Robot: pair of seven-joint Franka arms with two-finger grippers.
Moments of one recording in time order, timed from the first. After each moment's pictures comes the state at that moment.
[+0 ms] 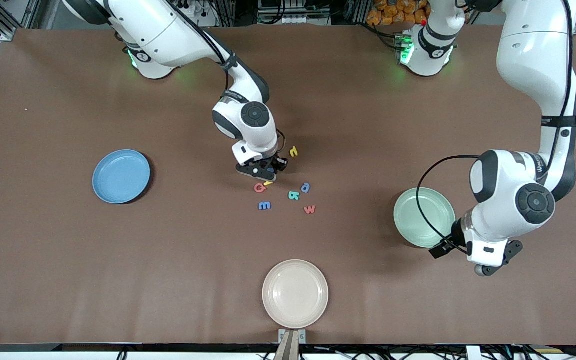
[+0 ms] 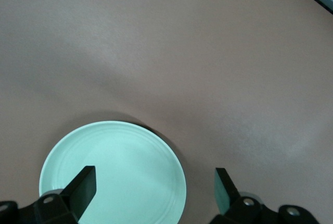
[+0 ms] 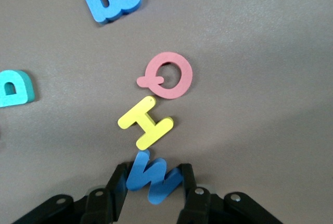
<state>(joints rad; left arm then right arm) -0.15 0.65 -0.01 -1.44 -0.03 2.16 -0.72 0.50 0.65 0.29 -1.86 -0.29 2.50 1.28</state>
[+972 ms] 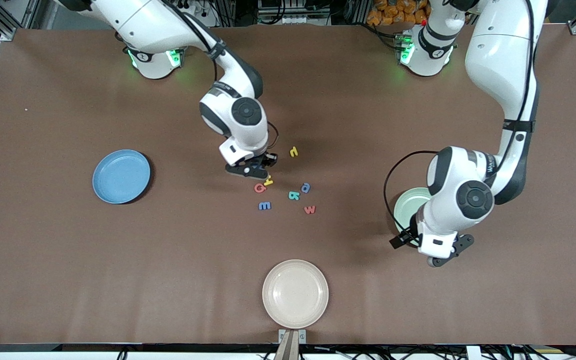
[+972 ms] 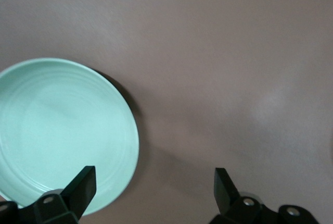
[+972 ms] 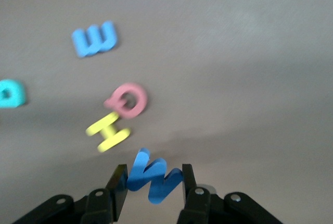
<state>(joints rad) -0.28 0.68 -0.01 -1.46 -0.03 2.16 -0.81 0.34 0.54 0.37 -1.87 -0.29 2.29 1.01</state>
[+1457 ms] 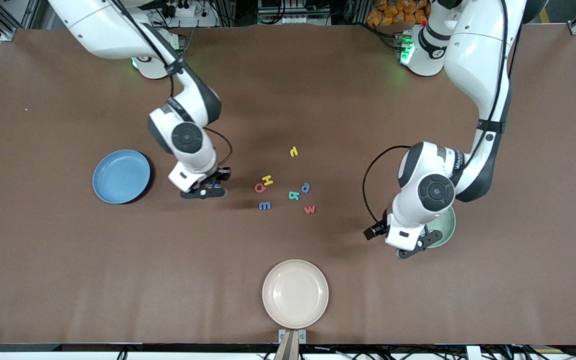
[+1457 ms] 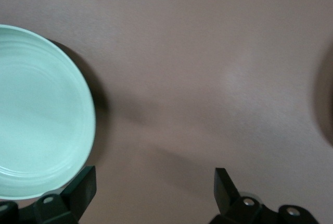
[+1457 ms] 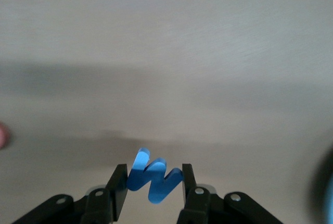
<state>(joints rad) -0.37 0.69 -0.01 -1.46 -0.03 2.19 -0.81 0.15 0.44 0.30 -1.99 -0.29 2.28 0.49</state>
